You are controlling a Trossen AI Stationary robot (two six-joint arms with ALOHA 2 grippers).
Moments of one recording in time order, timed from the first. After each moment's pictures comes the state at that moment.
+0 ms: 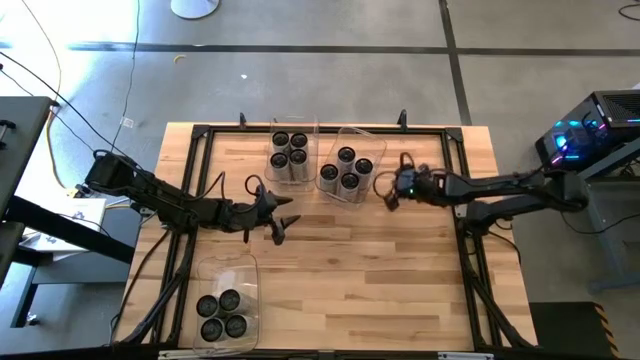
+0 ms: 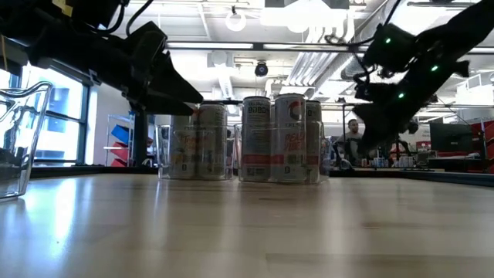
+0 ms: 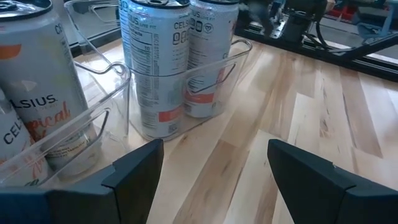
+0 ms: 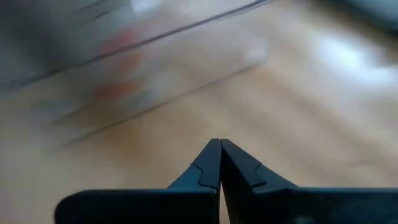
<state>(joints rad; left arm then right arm) -0.20 1.34 0.41 0.53 -0.55 -0.36 -0.26 1.14 0.42 -0.15 0.48 0.44</state>
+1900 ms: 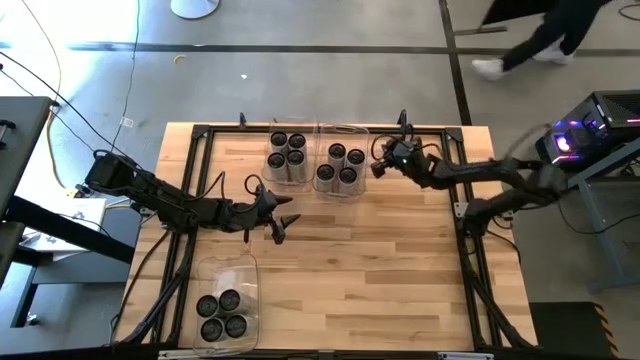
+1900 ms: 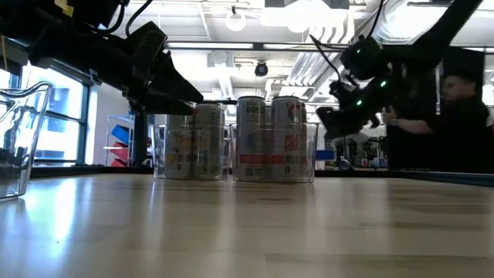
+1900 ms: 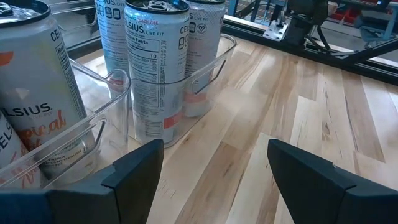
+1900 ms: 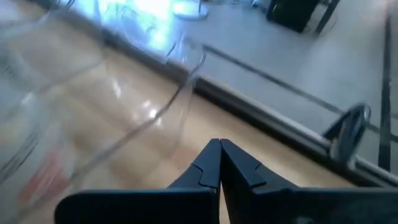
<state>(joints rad) -0.20 1.34 0.41 0.53 -0.56 -0.36 -0.51 1.42 0.50 0.40 0.47 0.13</state>
